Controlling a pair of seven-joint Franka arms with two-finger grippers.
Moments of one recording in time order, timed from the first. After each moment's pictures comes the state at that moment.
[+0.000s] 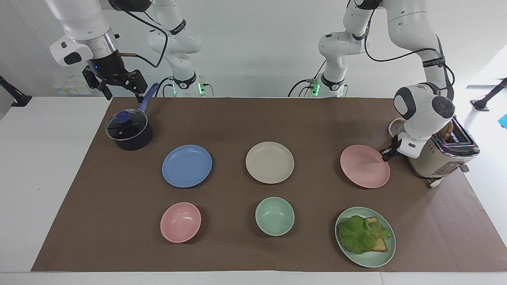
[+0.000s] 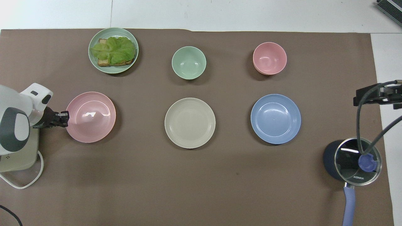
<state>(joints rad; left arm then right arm) 0.08 0.18 0.04 -2.08 -0.04 2.15 -0.10 -0.08 0.01 0.08 -1.47 -0.04 1.48 0.10</state>
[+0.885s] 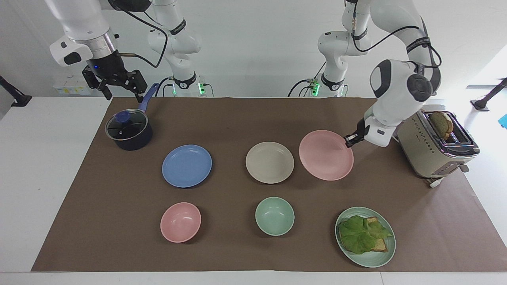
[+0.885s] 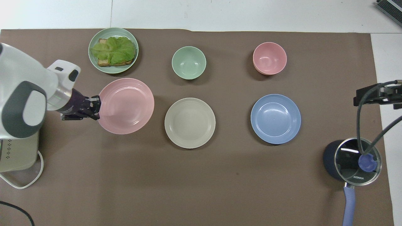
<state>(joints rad) -0.19 0.13 -0.06 -1.84 -0.20 1.84 -0.58 -0.08 0.01 0.08 -1.47 -0.04 1.48 0.10</state>
